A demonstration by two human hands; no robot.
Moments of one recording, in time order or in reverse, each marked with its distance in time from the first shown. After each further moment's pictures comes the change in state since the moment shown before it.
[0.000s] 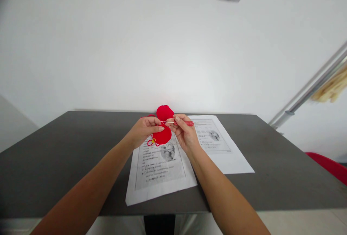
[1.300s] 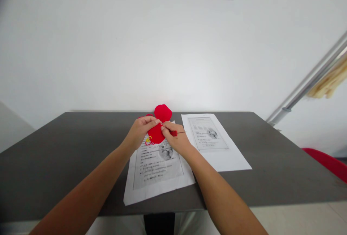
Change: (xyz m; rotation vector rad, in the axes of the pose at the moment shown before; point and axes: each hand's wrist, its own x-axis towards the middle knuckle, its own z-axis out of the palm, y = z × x) left_hand 0.002 -0.005 0.007 0.031 0.161 0.066; right_hand -0.007 0.003 0.001 -0.996 -0.237 -0.208
